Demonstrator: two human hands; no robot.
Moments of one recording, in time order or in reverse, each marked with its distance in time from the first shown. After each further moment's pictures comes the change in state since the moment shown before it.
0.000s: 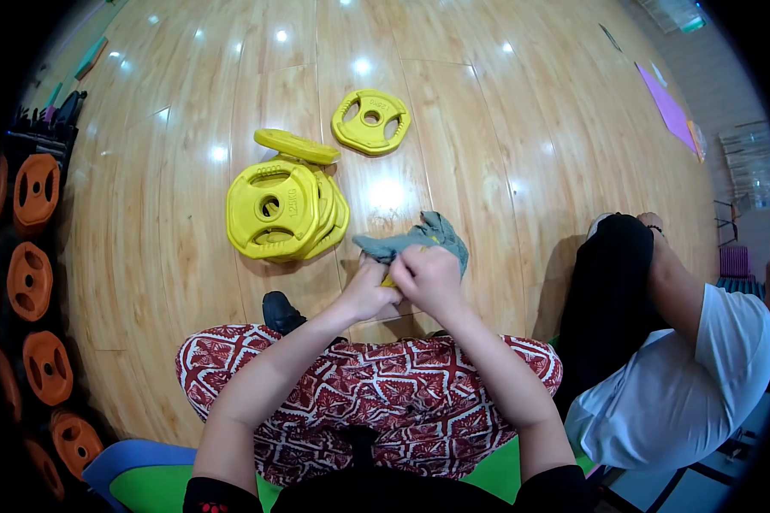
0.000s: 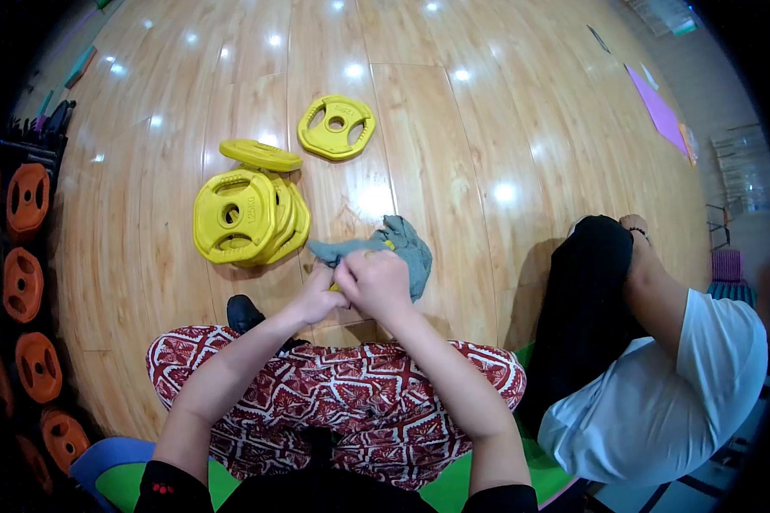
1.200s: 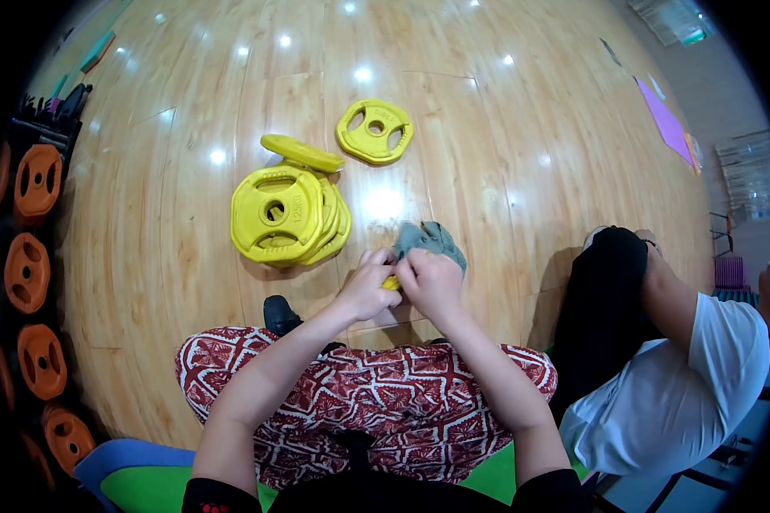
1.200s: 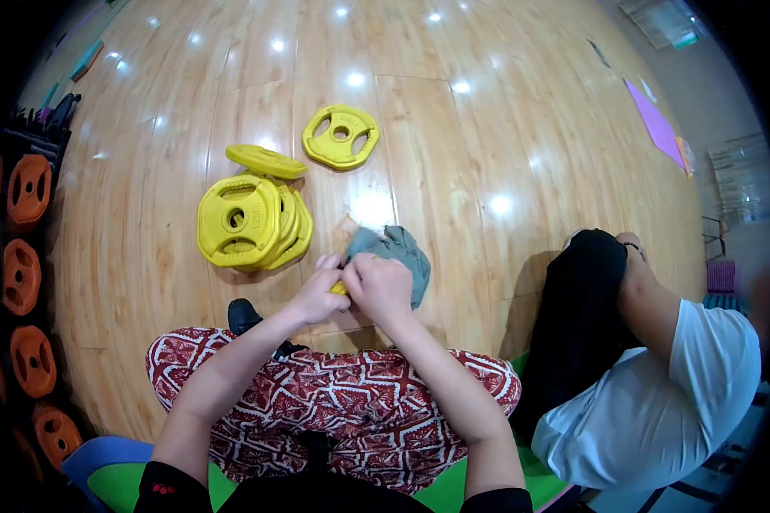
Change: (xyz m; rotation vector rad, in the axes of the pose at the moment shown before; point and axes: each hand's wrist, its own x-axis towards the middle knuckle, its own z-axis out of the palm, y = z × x) left_hand 0.007 0.003 -0.009 0.224 -0.084 0.004; right_hand 0.001 0.004 0.006 -0.068 0.005 0.100
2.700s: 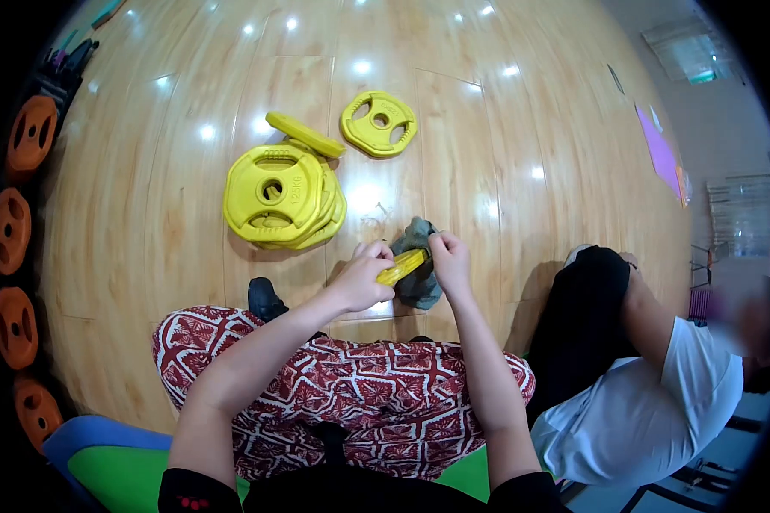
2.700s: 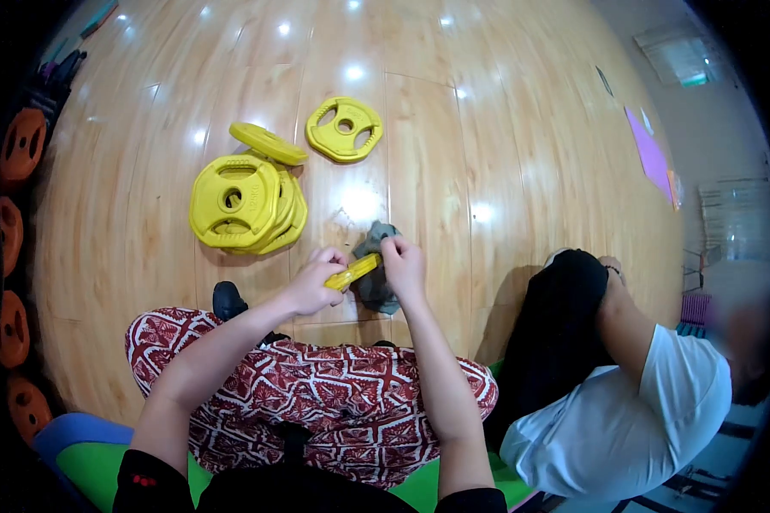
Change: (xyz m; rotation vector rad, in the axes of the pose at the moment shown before) left_hand -0.004 0.006 0.000 -0.078 0.037 0.018; right_hand 0.002 0.062 0.012 0.379 -0.142 0.568
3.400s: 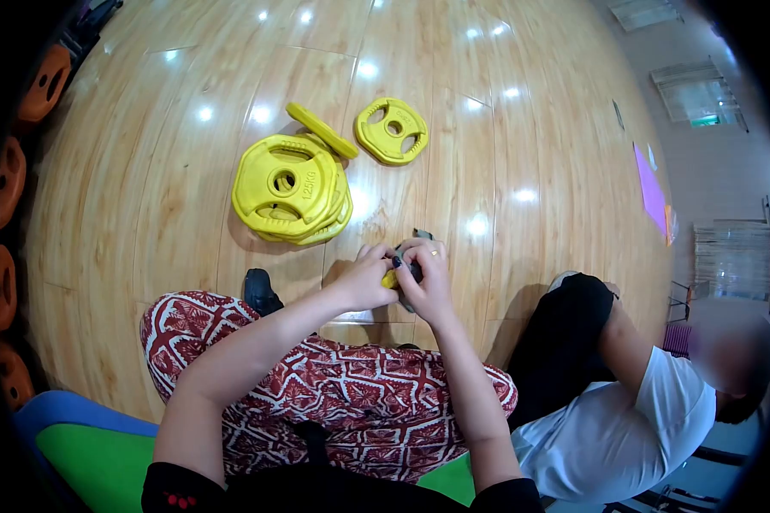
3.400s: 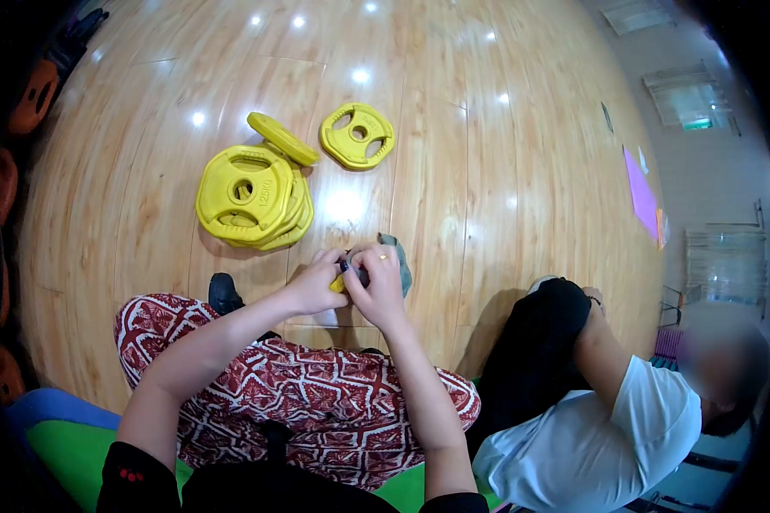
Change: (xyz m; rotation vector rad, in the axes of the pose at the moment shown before) left_hand 0.004 0.001 -0.002 0.031 -0.005 -0.069; right_hand -0.019 -0.046 0.007 0.037 -0.100 -0.666
